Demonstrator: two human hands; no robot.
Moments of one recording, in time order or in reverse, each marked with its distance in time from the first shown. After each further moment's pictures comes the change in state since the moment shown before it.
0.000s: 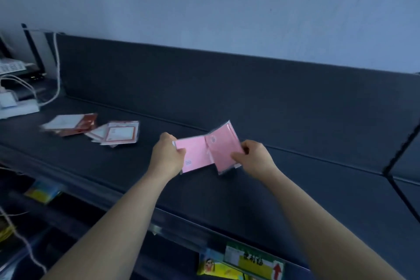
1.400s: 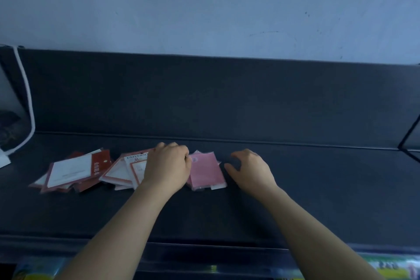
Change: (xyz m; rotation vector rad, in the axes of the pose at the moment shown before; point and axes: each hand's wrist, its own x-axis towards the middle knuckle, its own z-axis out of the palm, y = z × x) left_hand 0.146 -0.097 -0.102 0.560 -0.153 0.661; right_hand 0.033 -0.104 0.164 -0.458 0.274 0.046
